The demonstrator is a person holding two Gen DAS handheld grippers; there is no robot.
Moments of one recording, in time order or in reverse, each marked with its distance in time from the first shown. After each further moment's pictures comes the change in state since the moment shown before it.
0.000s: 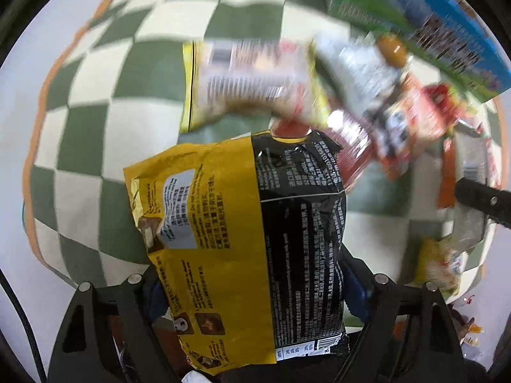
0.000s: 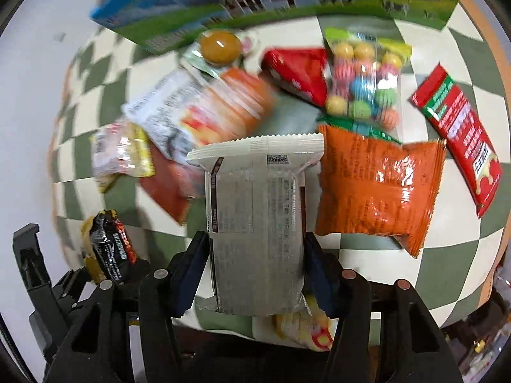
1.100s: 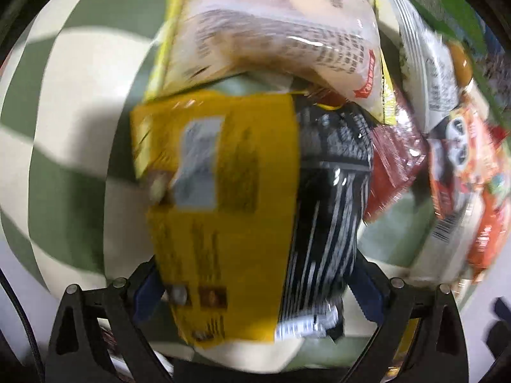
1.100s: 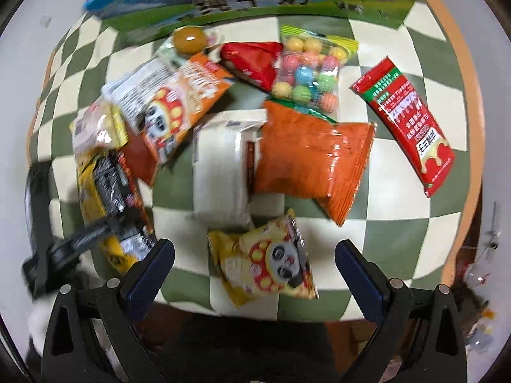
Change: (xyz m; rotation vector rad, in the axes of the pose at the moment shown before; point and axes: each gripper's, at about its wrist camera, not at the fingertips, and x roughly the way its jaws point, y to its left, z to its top) left arm 0.134 0.042 -0.063 -0.189 0.148 -0.060; right arm 0.005 0.029 -0.025 -0.038 0.040 -0.182
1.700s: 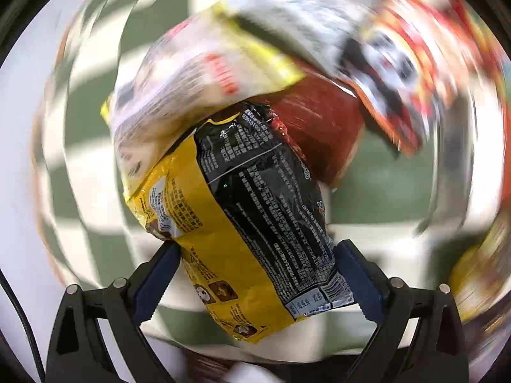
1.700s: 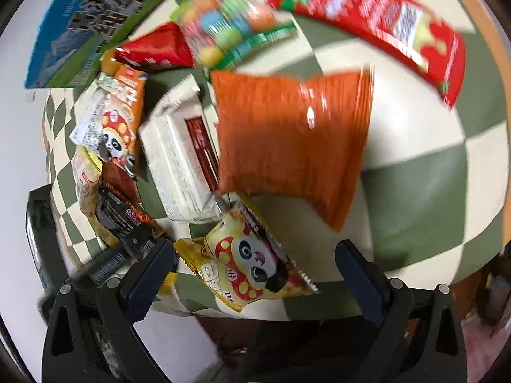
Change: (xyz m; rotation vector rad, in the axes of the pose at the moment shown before) left arm 0.013 -0.090 -0.020 0.462 -0.072 0.376; right arm 0.057 -0.077 -0.012 0.299 0.051 0.239
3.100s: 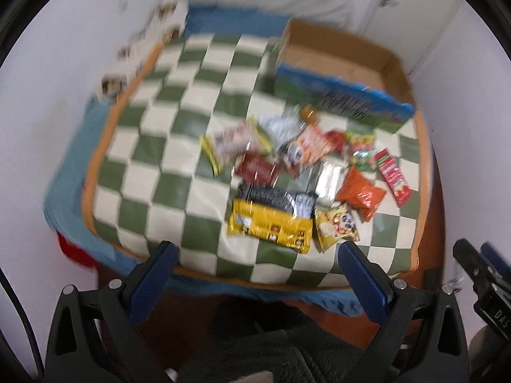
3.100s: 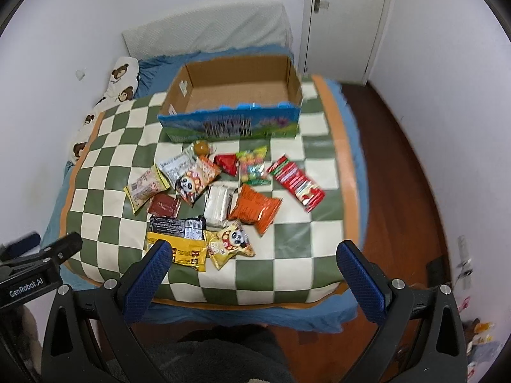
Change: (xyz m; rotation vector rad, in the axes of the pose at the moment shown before) left arm -0.183 0.084 -0.144 -0.413 -0.233 -0.301; right arm -0.282 0.054 -0.189 -0.351 -0.539 -0.267
